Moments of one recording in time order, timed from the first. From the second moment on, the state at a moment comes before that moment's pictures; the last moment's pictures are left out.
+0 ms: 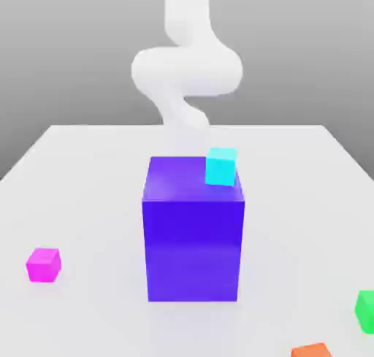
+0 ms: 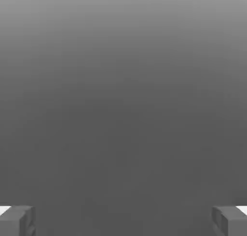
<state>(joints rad) -0.07 -0.71 0.00 -2.34 -0.01 2.35 0.90</state>
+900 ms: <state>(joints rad) -0.63 0.28 -0.10 -2.64 0.12 2.91 1.59</state>
